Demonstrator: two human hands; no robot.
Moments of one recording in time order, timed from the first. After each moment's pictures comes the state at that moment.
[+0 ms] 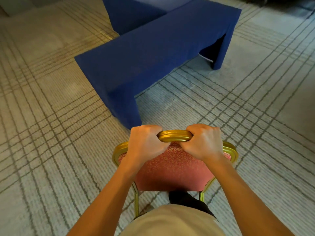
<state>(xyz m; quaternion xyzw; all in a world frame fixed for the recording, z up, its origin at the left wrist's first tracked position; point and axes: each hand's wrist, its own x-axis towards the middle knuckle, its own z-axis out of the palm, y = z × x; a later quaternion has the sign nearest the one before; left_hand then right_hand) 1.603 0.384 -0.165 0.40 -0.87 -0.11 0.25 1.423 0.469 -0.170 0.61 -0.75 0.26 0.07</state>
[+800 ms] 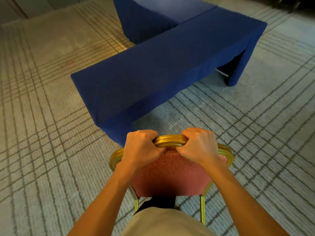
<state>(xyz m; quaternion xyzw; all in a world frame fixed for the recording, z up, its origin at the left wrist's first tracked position) 1.453 0.143 -0.178 0.45 -0.85 -0.11 0.24 1.256 0.201 -0.188 0.67 -0.69 0.27 0.04</state>
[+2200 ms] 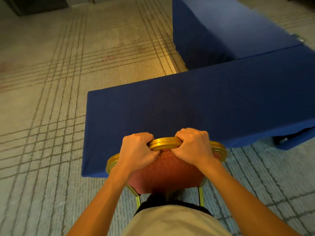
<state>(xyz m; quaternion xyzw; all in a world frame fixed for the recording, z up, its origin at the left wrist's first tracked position) 1.347 -0.255 -0.178 0.64 -0.74 -0.09 0.20 1.143 -0.286 -0.199 0.81 -0.51 0.30 -0.01</state>
